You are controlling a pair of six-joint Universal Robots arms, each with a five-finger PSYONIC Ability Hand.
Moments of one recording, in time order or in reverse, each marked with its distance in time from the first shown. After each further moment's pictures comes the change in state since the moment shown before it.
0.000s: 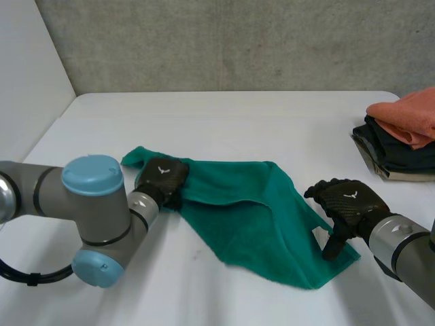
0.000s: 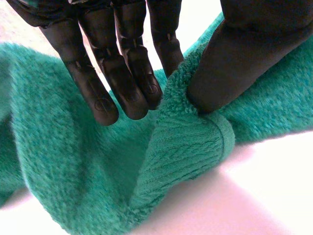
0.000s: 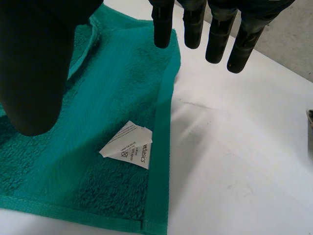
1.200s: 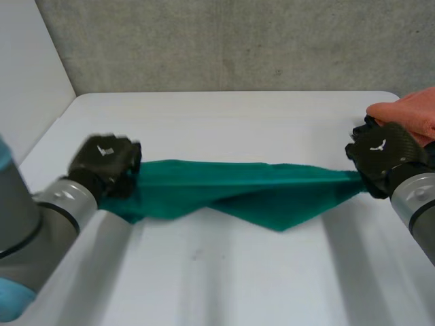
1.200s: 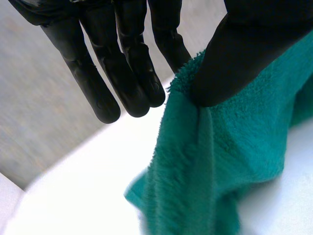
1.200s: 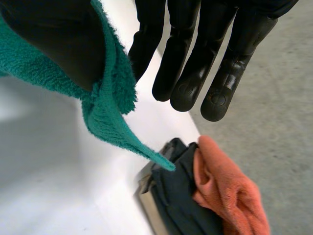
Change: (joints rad) left arm 0.134 0.508 -0.256 -0.207 0.010 0.046; right arm 0.031 -0.123 -0.117 -0.030 0.206 -0.456; left_hand 0.000 0.000 0.001 0.002 0.000; right_hand 0.792 0.955 0.968 0.956 0.927
